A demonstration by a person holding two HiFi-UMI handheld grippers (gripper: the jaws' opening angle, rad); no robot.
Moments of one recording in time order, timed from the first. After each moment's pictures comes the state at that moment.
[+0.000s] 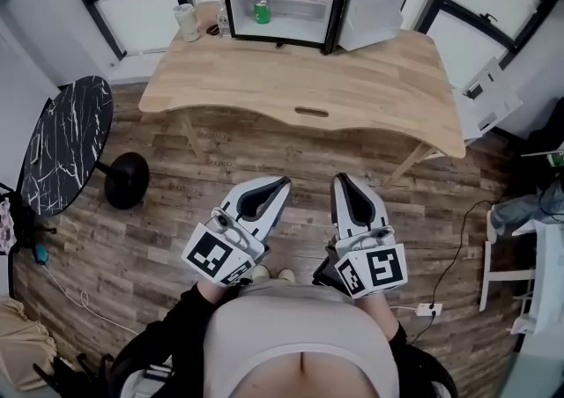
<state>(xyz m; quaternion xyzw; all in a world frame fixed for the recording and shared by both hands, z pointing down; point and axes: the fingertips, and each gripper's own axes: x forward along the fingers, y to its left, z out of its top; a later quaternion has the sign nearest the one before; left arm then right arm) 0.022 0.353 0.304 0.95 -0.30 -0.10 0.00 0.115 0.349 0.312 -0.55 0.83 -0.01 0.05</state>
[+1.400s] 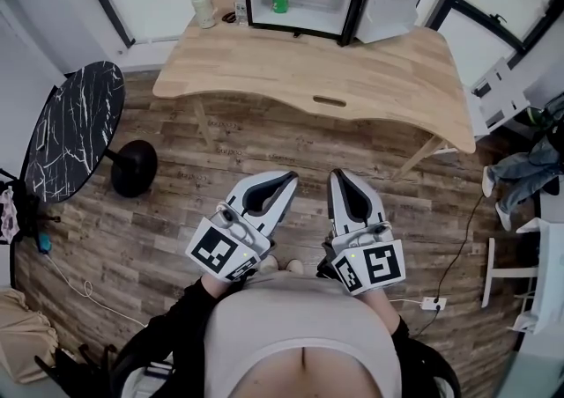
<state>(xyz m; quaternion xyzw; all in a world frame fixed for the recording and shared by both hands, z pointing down) -0.022 0.372 0.305 0.95 -0.30 -0.10 0.00 0.051 0.366 0.315 -0.53 0.85 -0.01 0.05</state>
